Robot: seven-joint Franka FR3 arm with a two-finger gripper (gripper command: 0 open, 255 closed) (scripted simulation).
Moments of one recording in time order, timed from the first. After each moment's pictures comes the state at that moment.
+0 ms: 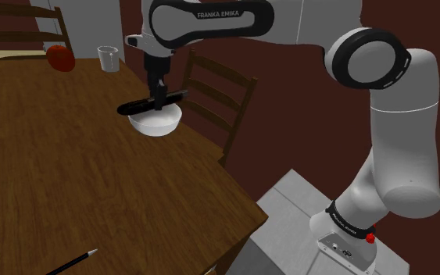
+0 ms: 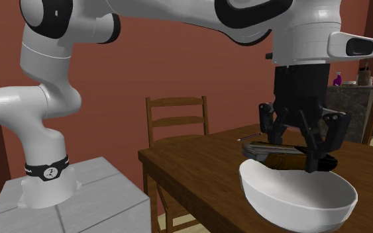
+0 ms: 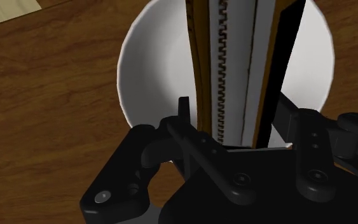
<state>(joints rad) 0.30 0.58 0.17 -1.27 -0.06 1.87 -0.82</state>
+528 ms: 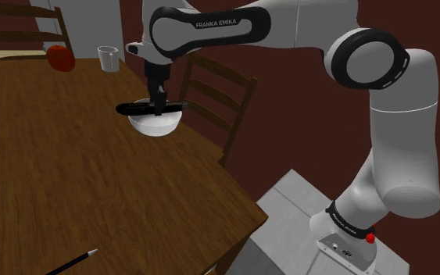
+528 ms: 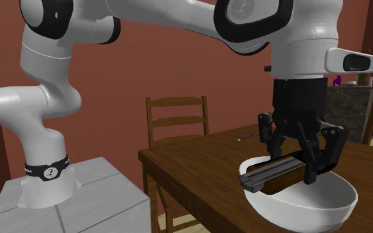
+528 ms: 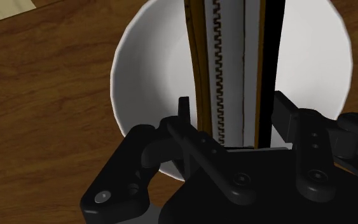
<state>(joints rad) 0.30 0.59 0.17 -1.31 -0.06 1.92 -0.82</state>
